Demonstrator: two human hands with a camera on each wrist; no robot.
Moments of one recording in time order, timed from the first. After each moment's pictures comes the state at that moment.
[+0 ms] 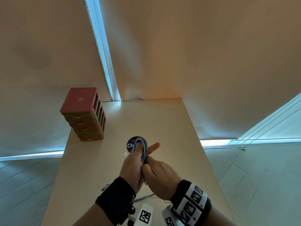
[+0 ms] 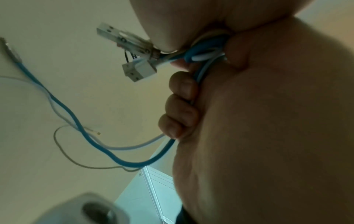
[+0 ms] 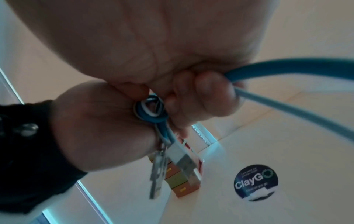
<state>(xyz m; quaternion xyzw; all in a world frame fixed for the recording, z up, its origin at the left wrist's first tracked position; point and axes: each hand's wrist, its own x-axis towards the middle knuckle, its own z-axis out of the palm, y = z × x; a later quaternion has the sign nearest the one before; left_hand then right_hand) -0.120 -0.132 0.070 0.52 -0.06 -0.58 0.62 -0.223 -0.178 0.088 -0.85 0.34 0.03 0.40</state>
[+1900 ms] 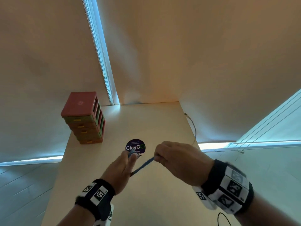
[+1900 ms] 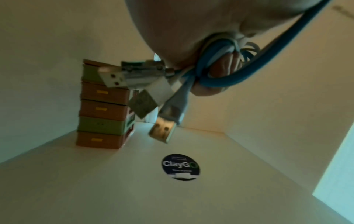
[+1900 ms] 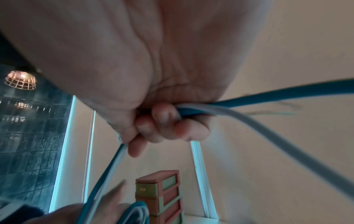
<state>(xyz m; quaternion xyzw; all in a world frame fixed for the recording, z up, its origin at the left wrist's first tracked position) -0.071 -0.093 0.032 0.77 -0.50 -0.27 0.29 -0.270 -0.218 0.161 -0.96 0.21 0.05 0.16</state>
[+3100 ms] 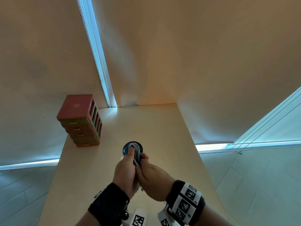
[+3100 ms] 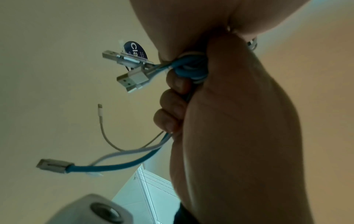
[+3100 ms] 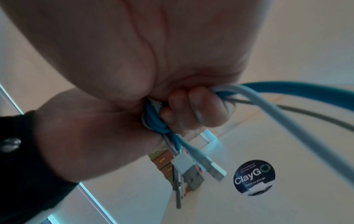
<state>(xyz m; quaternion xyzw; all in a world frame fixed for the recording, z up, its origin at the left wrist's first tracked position) -0.123 -0.128 0.059 0.52 0.01 -0.55 0.65 -0.230 -0.182 0.077 -0.86 0.30 0.03 0.40</state>
